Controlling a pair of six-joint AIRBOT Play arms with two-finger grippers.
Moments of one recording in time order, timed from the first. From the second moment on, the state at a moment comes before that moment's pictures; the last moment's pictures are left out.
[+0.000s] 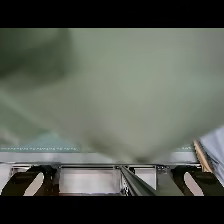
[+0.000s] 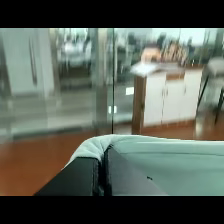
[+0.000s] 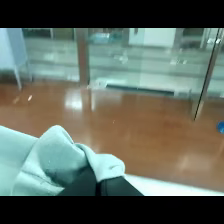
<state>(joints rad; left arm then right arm) 0.04 -0.75 1.96 1.17 -1.12 -1.45 -0.10 -0.72 2.01 -1.22 1.44 1.52</state>
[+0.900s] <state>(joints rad) -0.02 -1.16 1.16 1.07 -0.67 -1.49 -0.10 -1.40 1.41 -0.79 0.91 1.38</state>
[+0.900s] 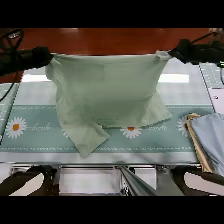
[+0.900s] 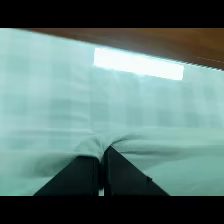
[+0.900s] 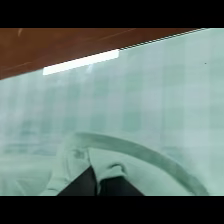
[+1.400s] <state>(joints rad) 0.03 -1.38 1.18 0.87 -0.74 -1.46 -0.17 -1.80 1.66 -0.50 1.02 1.46</state>
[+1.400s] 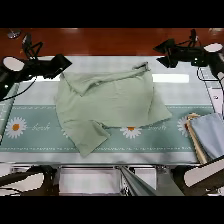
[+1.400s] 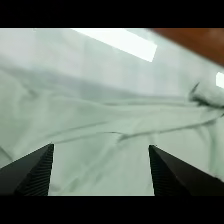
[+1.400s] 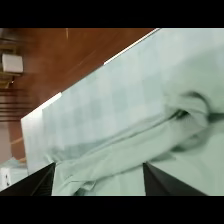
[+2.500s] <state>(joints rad) 0.41 -1.00 0.29 0.50 -0.88 -1.17 -0.53 -0.98 0.61 -0.62 1.14 1.16</state>
